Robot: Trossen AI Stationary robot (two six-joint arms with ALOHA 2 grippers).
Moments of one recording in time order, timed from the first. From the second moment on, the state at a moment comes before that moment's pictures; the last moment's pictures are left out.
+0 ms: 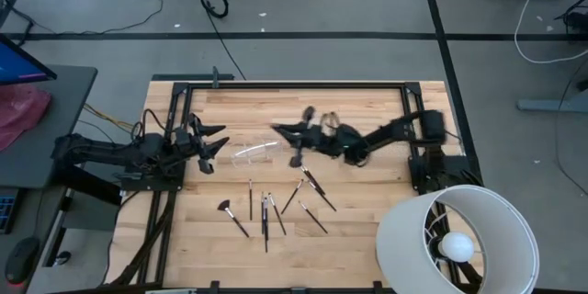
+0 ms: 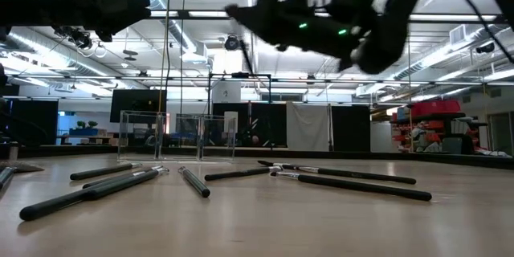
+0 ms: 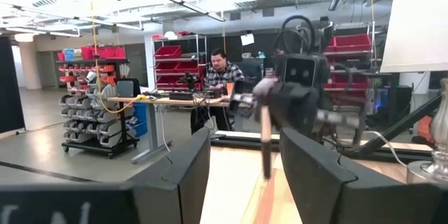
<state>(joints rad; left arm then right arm) -0.08 0.31 0.08 0.49 -0.44 0.12 -0.07 2.00 0.92 1.46 0.11 -0.20</state>
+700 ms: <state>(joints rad) -0.08 0.31 0.08 0.48 -0.44 0.12 -0.13 2.33 1.17 1.34 0.11 -0.09</state>
